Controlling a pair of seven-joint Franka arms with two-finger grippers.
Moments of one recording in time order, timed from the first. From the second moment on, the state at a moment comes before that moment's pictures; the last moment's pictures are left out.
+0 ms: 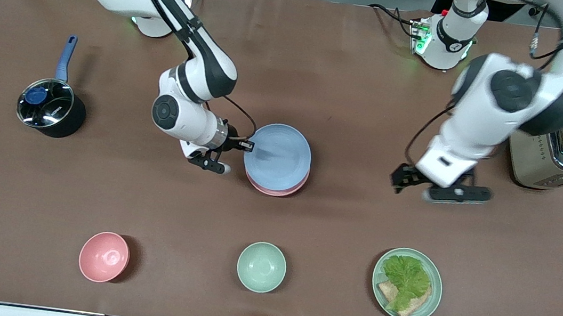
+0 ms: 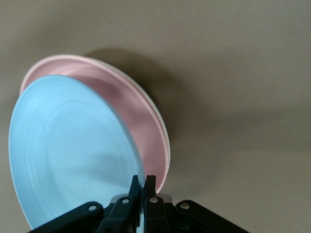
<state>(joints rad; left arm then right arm) -0.16 0.14 -0.15 -1.80 0.07 2.11 -0.39 0.24 0.54 0.38 -1.91 0.39 2.43 0.54</state>
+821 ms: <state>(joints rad) -0.10 0.01 0.03 -1.46 0.03 1.53 -0.04 0.20 0.45 0.38 -1.86 0.31 2.38 0.55</state>
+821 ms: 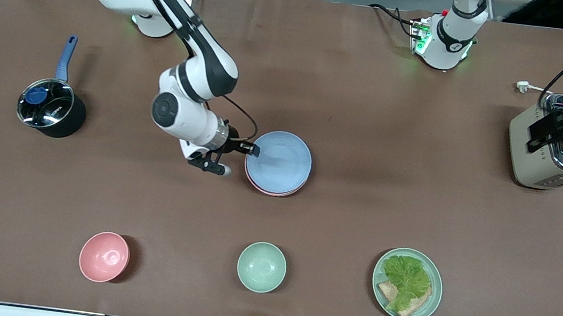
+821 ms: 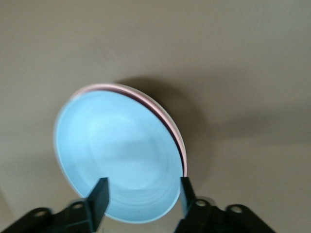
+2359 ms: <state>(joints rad) -0.06 -0.04 0.05 -1.43 0.01 1.44 0.04 -0.05 0.00 -0.04 -1.45 -0.04 1.53 0.06</state>
